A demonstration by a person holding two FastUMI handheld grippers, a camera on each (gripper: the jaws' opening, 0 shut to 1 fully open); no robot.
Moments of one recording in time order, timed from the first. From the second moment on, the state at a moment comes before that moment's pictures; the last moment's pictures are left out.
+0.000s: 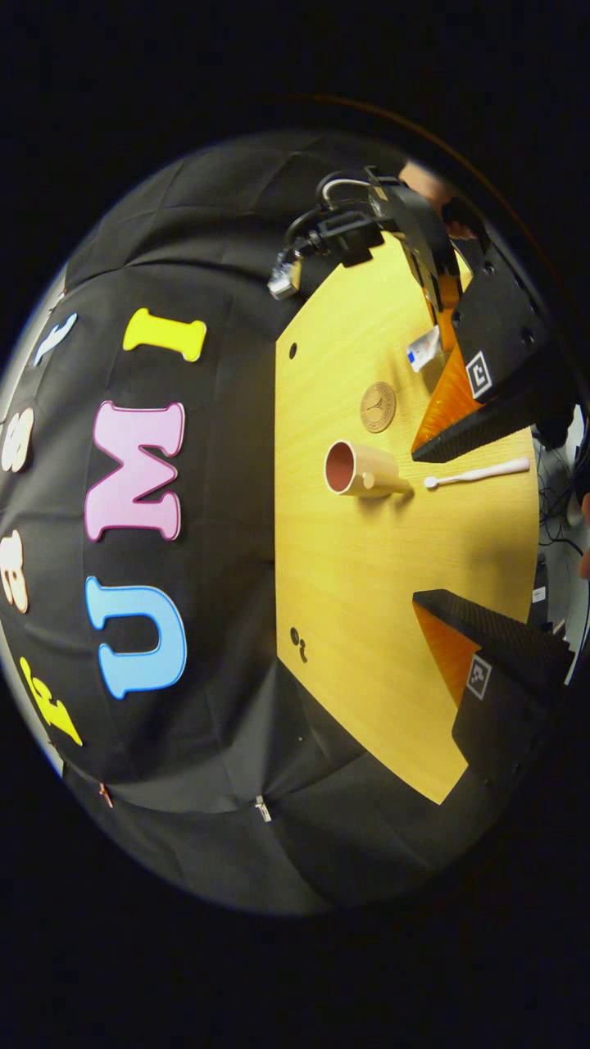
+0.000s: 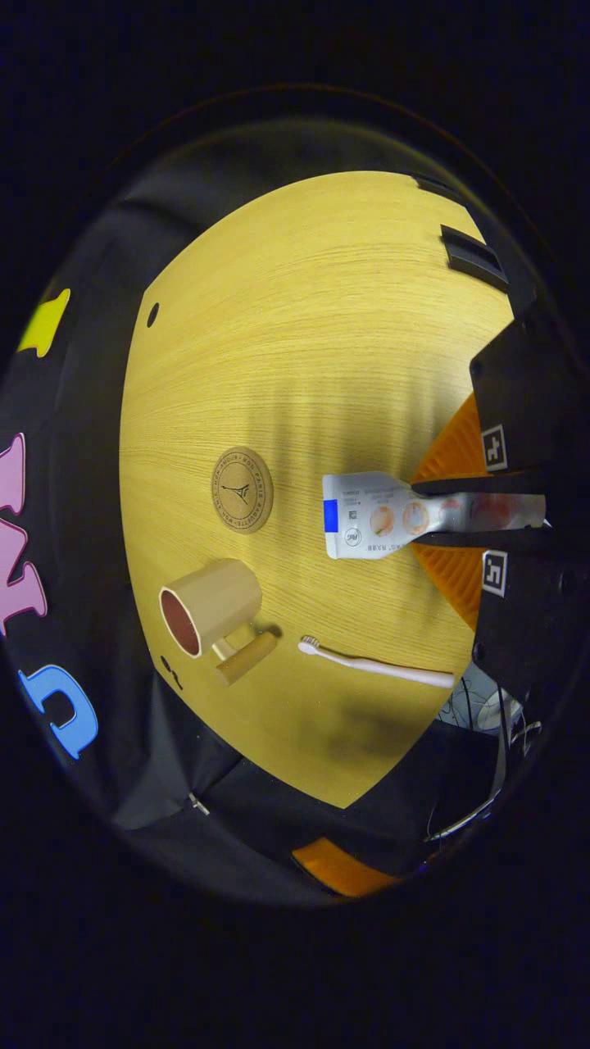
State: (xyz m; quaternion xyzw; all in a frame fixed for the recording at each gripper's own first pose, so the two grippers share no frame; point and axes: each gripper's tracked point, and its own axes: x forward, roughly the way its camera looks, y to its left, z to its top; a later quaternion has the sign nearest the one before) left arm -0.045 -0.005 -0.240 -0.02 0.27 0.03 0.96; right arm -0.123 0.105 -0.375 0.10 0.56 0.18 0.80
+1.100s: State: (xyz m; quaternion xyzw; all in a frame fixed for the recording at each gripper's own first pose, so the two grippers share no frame) left arm -0.009 -0.051 -0.412 -0.04 0.51 0.05 0.86; right arm -0.094 0.029 -0.349 0.13 0.56 0.22 0.79
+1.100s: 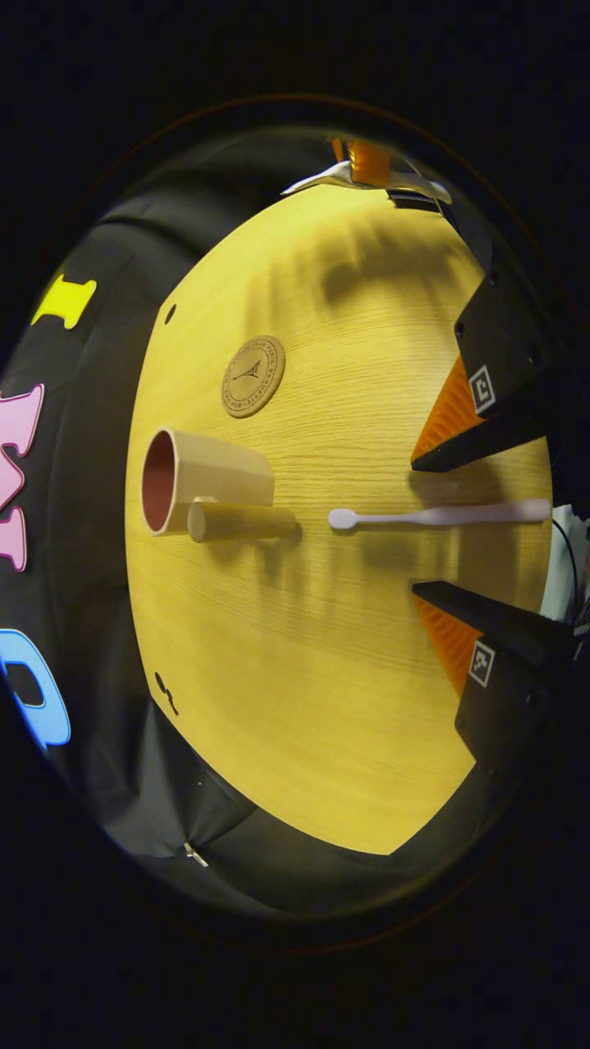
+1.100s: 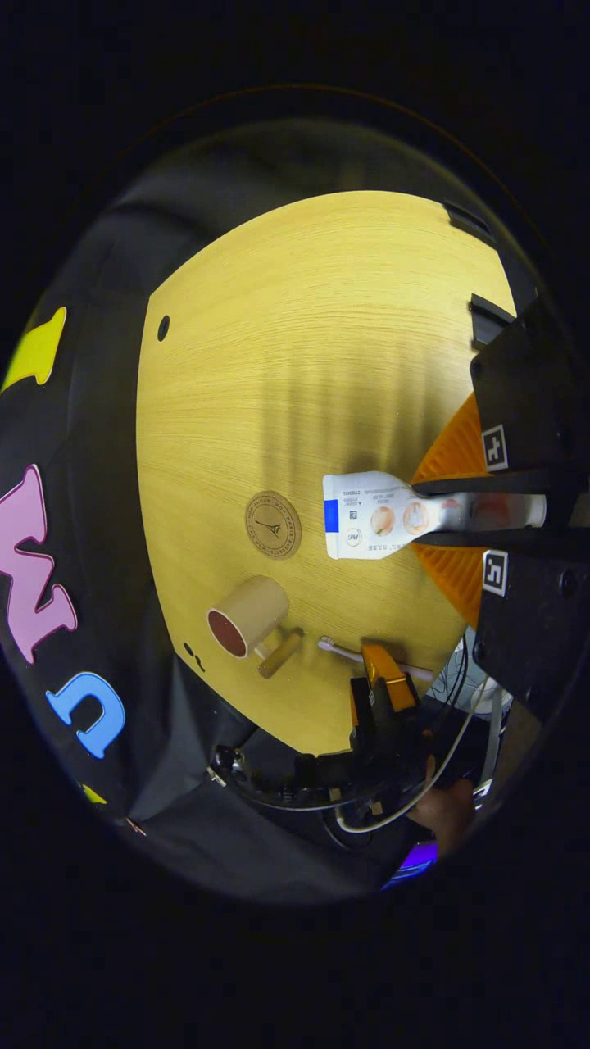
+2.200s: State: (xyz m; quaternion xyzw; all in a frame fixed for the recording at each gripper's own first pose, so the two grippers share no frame) left arm 0.003 -0.074 -0.411 -0.08 0.54 -0.02 0.84; right arm -0.070 0.001 -0.339 0.20 0.53 0.20 0.80
